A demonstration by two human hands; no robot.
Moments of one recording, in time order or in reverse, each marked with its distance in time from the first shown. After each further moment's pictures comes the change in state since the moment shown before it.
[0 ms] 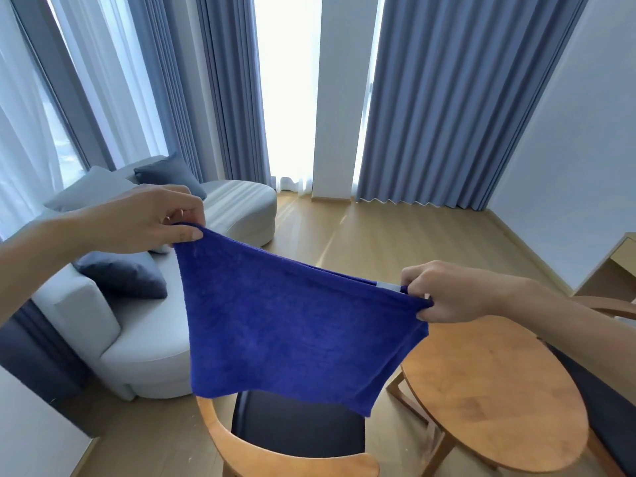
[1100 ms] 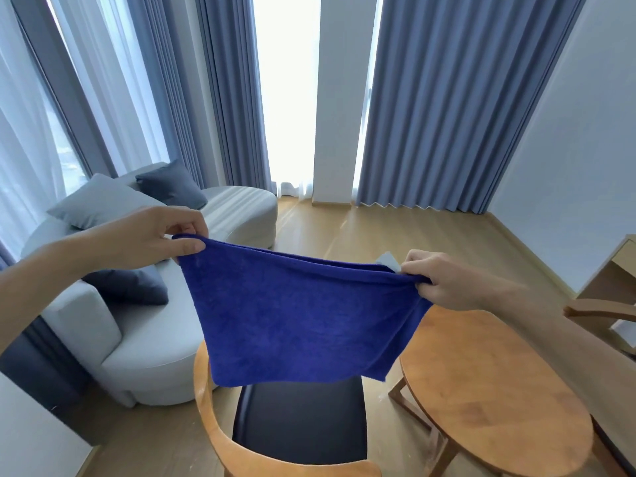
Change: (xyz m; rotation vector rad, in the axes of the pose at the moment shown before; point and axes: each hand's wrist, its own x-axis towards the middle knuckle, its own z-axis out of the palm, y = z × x) left_hand -0.004 -0.003 0.015 -0.272 -0.014 -0.085; right_hand 0.010 0.019 0.008 0.235 0.264 0.070
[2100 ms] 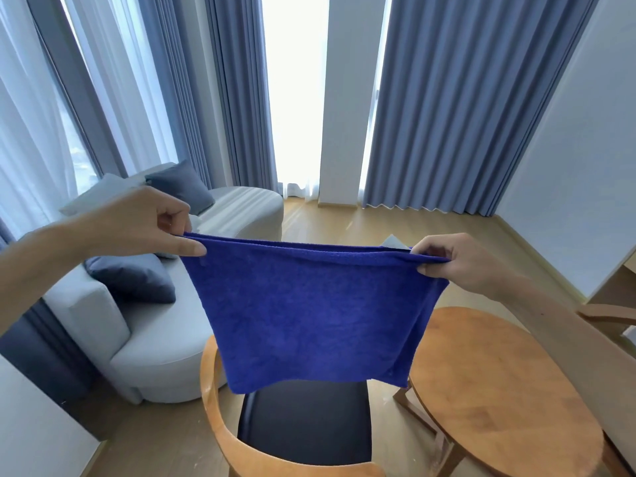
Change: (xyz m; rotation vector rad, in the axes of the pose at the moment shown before) left_hand -0.012 0.008 -0.019 0.089 0.101 -0.134; right_hand 0.003 0.004 -0.010 0.508 0.265 0.076
